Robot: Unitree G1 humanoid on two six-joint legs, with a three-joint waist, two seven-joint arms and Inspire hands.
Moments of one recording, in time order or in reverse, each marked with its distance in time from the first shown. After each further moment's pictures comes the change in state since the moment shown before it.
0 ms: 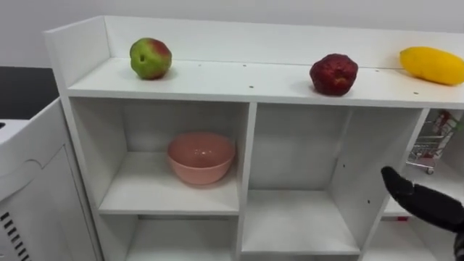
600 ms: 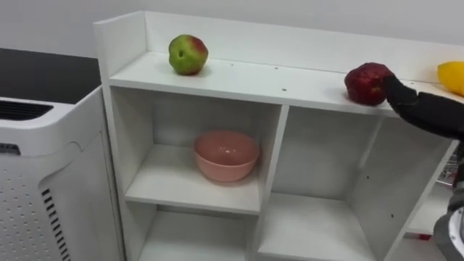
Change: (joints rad) left arm -0.015 0.034 -0.027 -0.001 0.037 0.036 -0.040; right arm -0.300 -0.105 0.030 0.084 0.011 0.017 0.001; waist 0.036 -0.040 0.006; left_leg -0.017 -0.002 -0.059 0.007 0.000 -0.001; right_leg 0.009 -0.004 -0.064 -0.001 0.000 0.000
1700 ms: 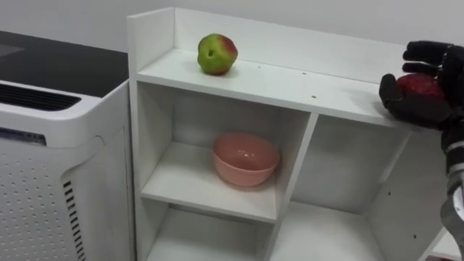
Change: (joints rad) left arm -0.011 0.006 0.039 -0.059 0.033 0.015 -0.023; right arm -0.105 -0.111 0.010 0.252 0.101 0.022 0.182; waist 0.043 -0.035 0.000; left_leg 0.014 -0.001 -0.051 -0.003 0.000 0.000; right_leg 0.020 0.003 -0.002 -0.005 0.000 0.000
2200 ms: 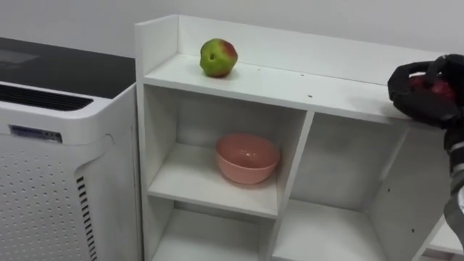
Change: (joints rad) left arm -0.006 0.017 -0.020 0.001 -0.001 0.019 -0.018; right arm -0.012 -0.009 0.001 0.029 0.002 -0.030 0.024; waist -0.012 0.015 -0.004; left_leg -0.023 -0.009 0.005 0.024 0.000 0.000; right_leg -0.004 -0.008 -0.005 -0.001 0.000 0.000
